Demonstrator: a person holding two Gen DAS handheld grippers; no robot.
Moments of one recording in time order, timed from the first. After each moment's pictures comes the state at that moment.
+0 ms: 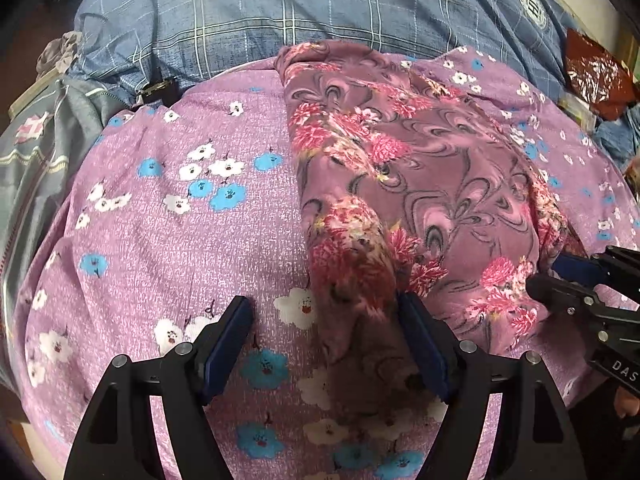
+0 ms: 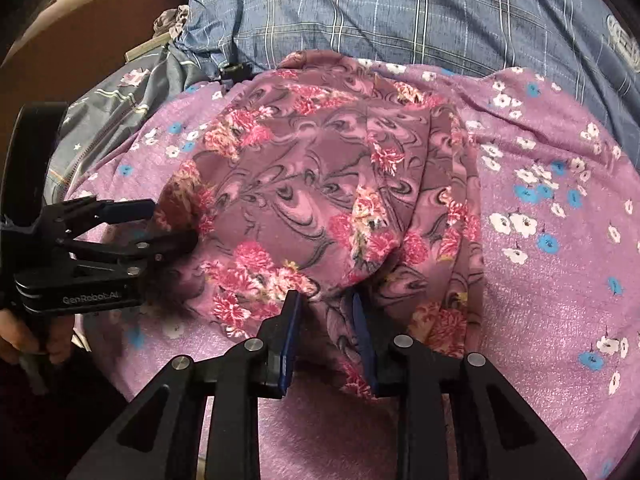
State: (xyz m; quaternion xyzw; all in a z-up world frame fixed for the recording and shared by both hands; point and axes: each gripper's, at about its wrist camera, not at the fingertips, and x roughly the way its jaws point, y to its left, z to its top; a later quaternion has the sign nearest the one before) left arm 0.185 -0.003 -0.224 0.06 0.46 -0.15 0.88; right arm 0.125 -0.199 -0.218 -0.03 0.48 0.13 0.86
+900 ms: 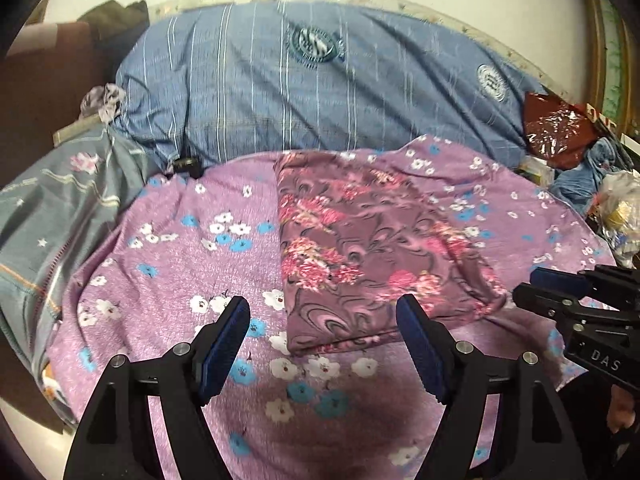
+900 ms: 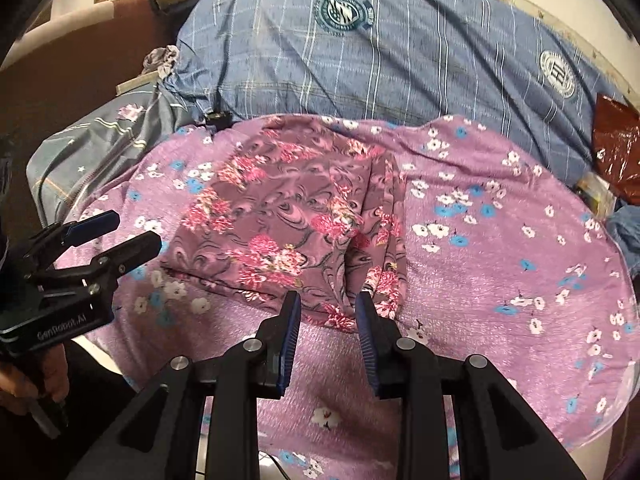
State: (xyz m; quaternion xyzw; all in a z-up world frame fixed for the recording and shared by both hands) left arm 0.040 0.022 -0.165 0.02 0.30 -0.16 0.94; right arm 0.042 -0.200 -0.156 -0.04 0.41 0.05 0.91
